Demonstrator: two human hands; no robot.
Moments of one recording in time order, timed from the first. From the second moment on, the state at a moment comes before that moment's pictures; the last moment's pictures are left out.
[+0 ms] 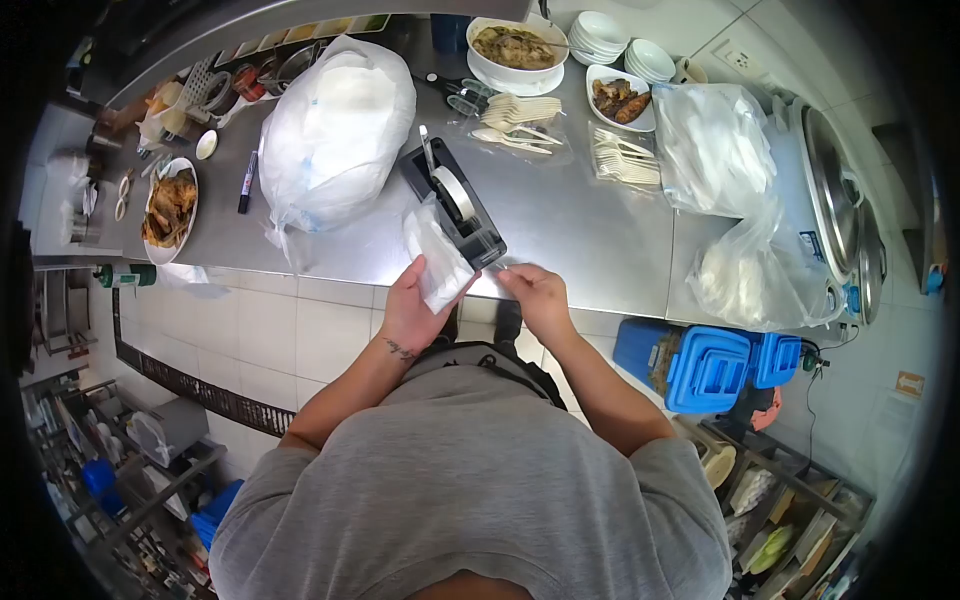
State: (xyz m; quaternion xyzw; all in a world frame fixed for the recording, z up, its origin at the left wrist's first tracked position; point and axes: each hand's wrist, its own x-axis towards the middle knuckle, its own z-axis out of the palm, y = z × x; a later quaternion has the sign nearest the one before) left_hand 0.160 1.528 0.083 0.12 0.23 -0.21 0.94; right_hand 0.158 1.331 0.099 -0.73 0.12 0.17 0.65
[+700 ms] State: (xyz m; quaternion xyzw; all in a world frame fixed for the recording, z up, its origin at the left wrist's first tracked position) left_hand 0.147 1.503 0.151 0.53 0.16 0.02 0.83; right_hand 0.193 1.282 0.091 -0.80 0.06 0.10 0.59
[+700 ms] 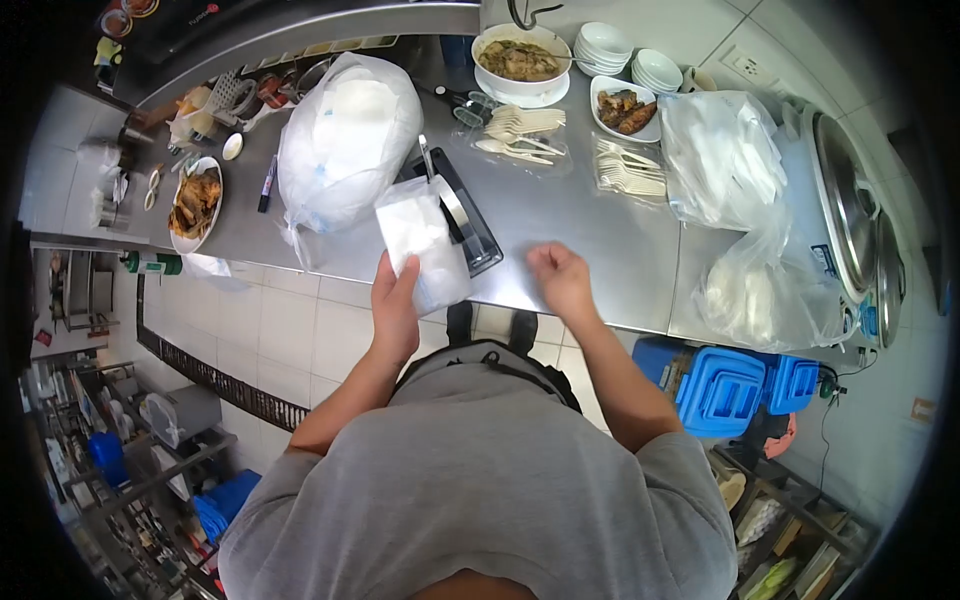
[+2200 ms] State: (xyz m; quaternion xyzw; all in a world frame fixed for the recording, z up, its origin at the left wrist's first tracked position) left_hand 0.221 1.340 0.176 0.62 -0.04 -0.10 0.77; right_hand 0.297 1.029 0.159 -0.52 0.25 -0.26 0.78
